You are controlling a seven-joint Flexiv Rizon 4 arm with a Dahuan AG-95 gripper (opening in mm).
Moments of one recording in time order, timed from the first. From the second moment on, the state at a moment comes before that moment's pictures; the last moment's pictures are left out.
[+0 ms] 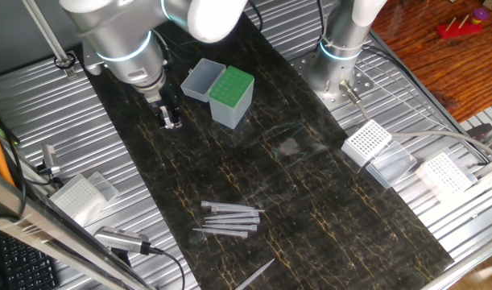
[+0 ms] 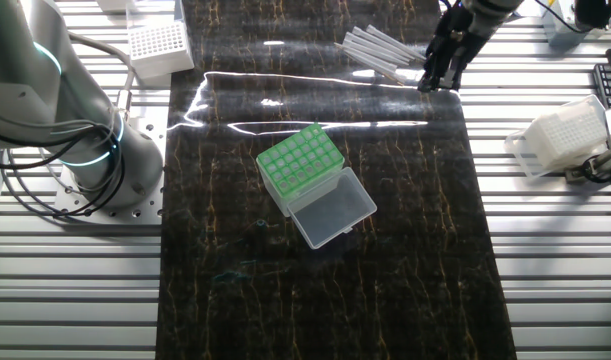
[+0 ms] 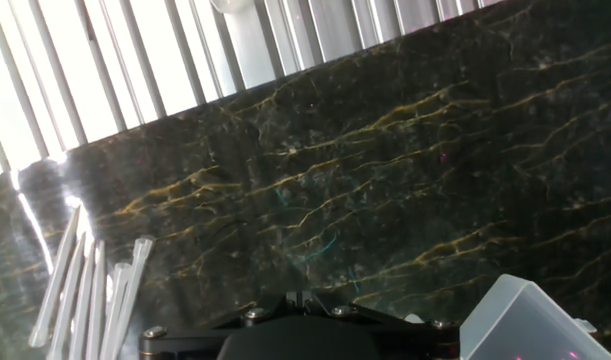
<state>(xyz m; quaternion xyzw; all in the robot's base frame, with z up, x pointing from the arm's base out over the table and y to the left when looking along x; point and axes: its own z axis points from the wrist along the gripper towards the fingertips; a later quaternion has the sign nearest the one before) 0.548 0.059 0.205 -0.11 -0.99 0.00 0.08</state>
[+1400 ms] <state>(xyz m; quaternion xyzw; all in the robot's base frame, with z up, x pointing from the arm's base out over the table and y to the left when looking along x) 0.546 0.058 0.204 -0.13 -0.99 -0.01 0.05</state>
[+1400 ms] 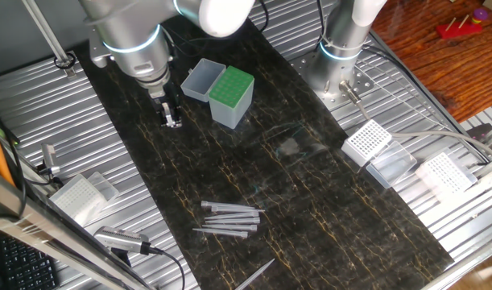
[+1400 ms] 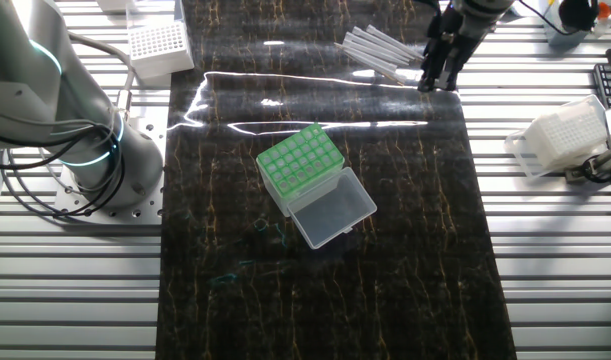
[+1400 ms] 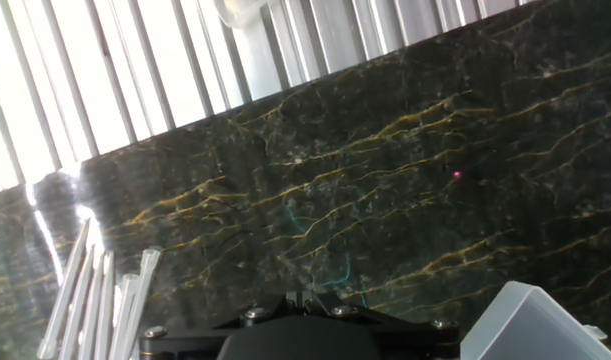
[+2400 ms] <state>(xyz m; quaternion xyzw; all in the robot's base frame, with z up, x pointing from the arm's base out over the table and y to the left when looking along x) 0.546 0.057 0.205 -0.13 -0.99 0.00 0.01</state>
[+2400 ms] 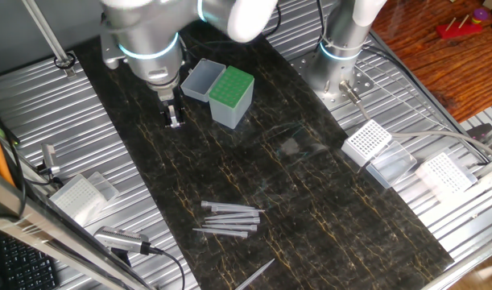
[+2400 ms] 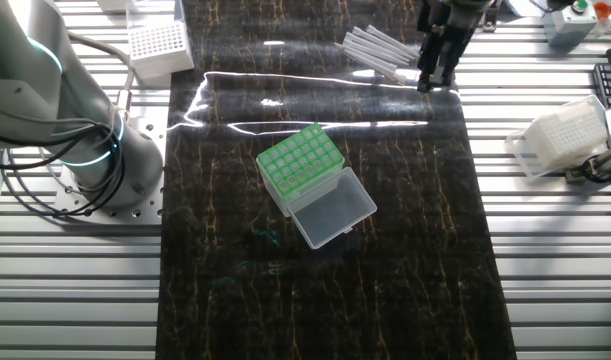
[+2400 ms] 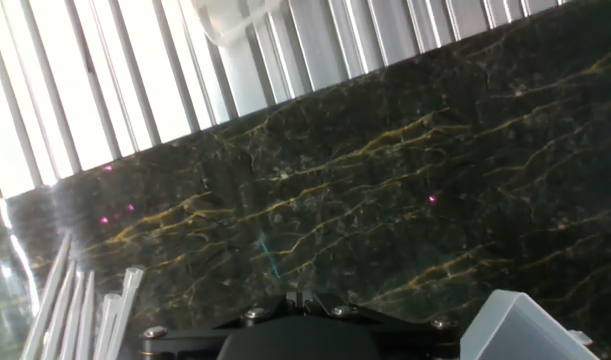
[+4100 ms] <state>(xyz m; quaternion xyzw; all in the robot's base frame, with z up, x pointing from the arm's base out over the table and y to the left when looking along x) 0.547 0.058 0.206 -0.13 -0.99 -0.03 0.05</state>
